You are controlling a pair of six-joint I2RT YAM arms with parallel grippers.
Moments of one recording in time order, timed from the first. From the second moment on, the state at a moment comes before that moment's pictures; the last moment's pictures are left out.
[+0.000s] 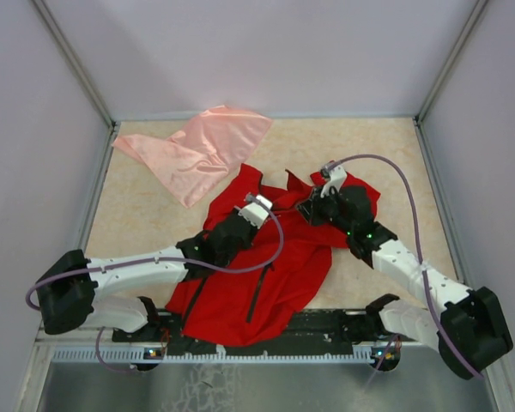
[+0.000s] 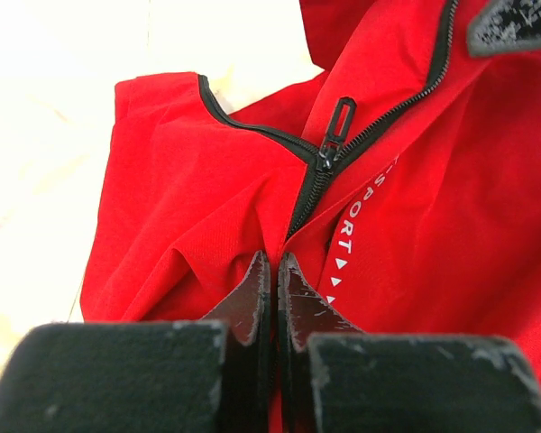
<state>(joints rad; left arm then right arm) -1.08 1.31 0.71 0.20 -0.60 0.04 0.48 1.06 0.61 0.11 -0.18 0.31</state>
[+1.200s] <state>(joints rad) -0.86 1.31 0.88 -0.08 -0.18 -0.44 0.50 1.04 0.30 0.41 -0.20 0.43</state>
